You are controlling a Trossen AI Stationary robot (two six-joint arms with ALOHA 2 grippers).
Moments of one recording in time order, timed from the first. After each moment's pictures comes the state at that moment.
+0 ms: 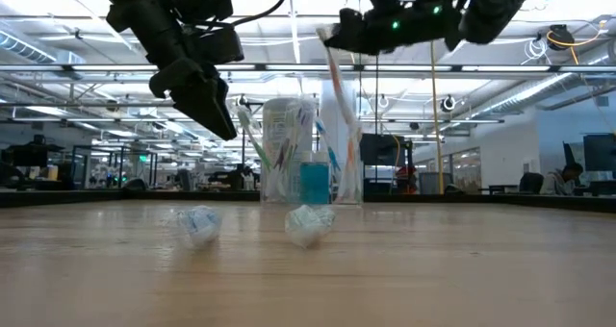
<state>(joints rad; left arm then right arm) 0.14 1.35 0.81 -0.34 -0.10 0.21 -0.25 1.46 0.80 0.81 0.31 -0.32</state>
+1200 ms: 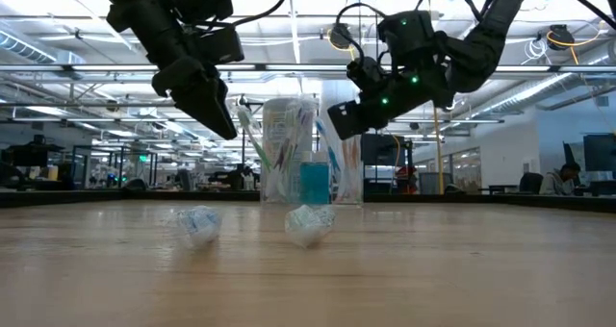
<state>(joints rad) 0.14 1.35 0.81 -0.34 -0.10 0.18 -0.25 1.75 0.74 0.82 0.69 -0.22</state>
